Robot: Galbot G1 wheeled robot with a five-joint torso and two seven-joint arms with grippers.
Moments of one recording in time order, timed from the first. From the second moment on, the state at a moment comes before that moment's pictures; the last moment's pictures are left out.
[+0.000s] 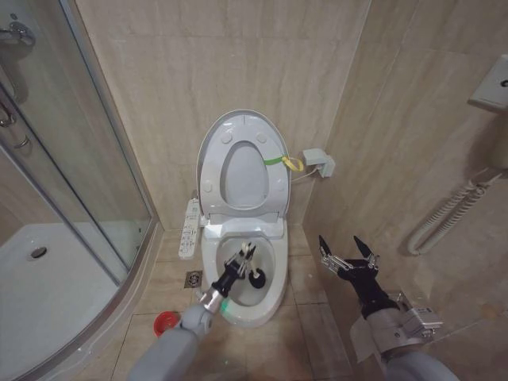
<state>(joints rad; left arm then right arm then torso) 0.73 -1.33 0.17 -1.02 -0.72 -0.80 0.52 -1.63 1.33 0.65 2.36 0.43 -0.11 0.04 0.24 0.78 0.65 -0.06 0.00</state>
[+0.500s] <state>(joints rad) 0.76 -1.32 0.16 -0.97 -0.69 -0.81 0.54 -1.63 1.33 0.65 2.36 0.43 -0.11 0.04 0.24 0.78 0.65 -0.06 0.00</state>
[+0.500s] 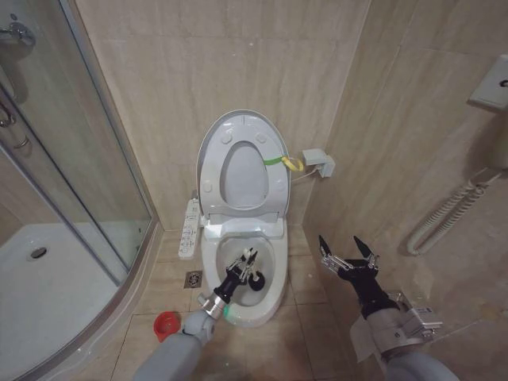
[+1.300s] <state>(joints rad) 0.75 -1.30 0.08 -0.91 -0.57 -0.81 0.50 -1.63 1.33 0.65 2.36 0.43 -0.11 0.04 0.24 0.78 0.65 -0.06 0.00</state>
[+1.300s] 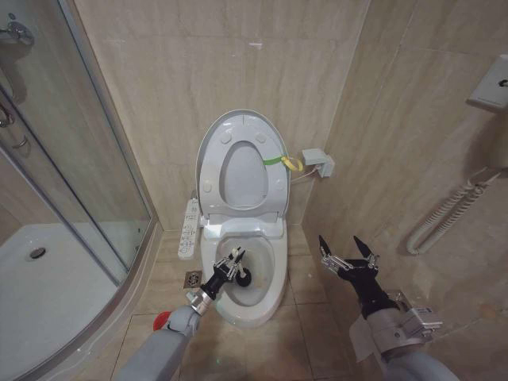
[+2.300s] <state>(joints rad) 0.74 -1.31 0.14 -1.01 -0.66 -0.81 0.51 -1.63 1.33 0.65 2.36 0.43 -0.11 0.04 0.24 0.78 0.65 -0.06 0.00</state>
